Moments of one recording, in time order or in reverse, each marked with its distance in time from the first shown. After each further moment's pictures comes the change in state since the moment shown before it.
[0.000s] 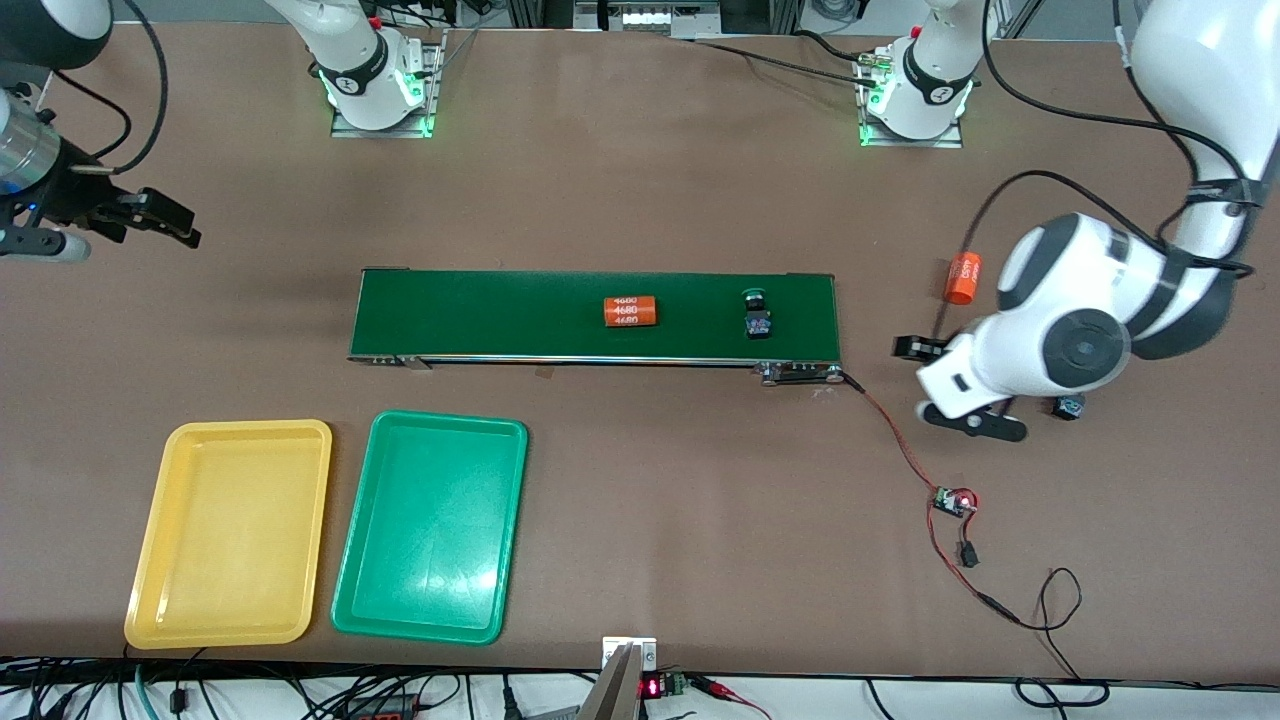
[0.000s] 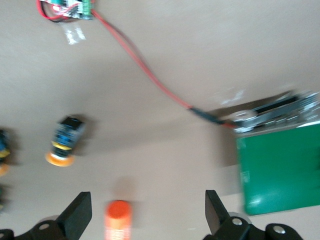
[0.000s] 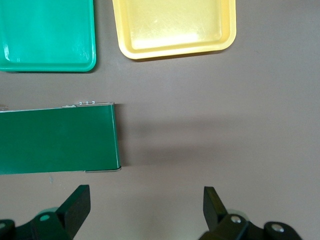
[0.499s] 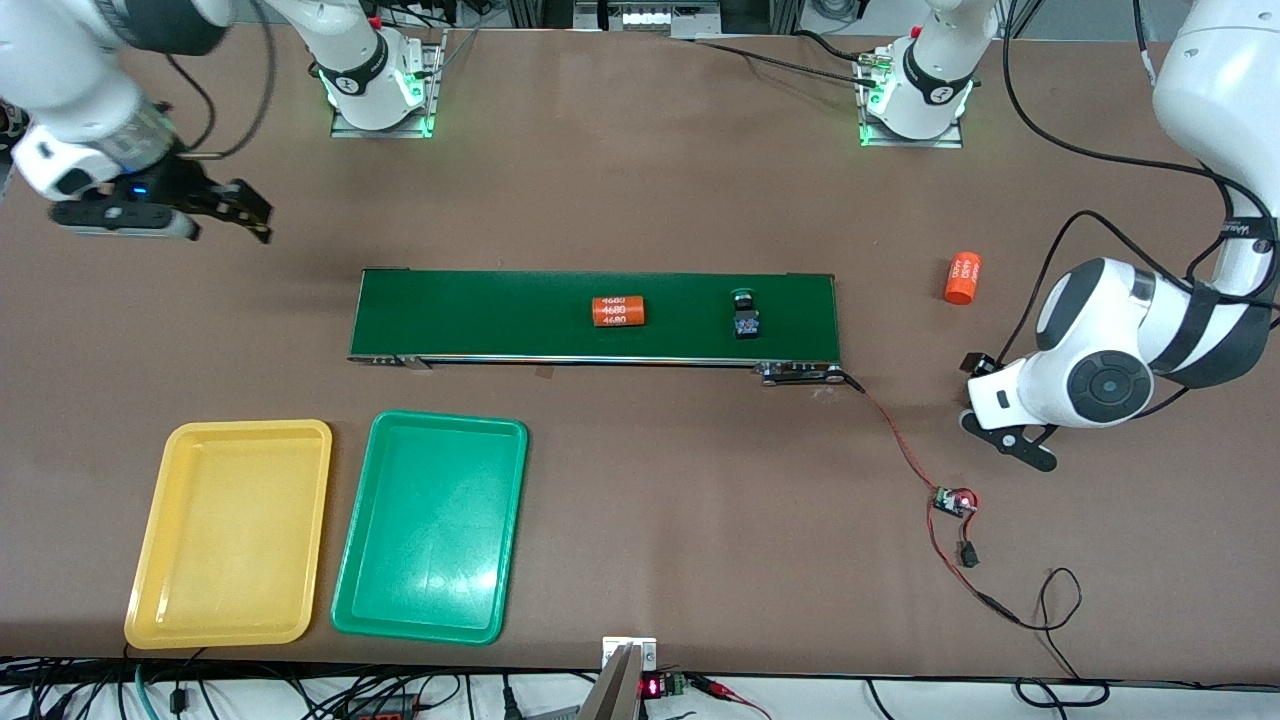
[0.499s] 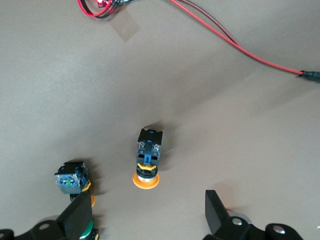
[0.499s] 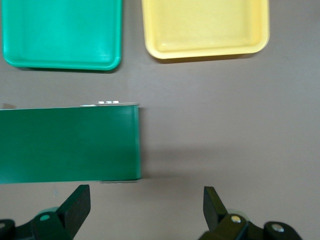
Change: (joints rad) left arm 0.020 0.089 0.067 -0.003 0.245 0.048 0.264; right arm 0.001 -0.128 0.187 -0.269 0.005 0.246 0.151
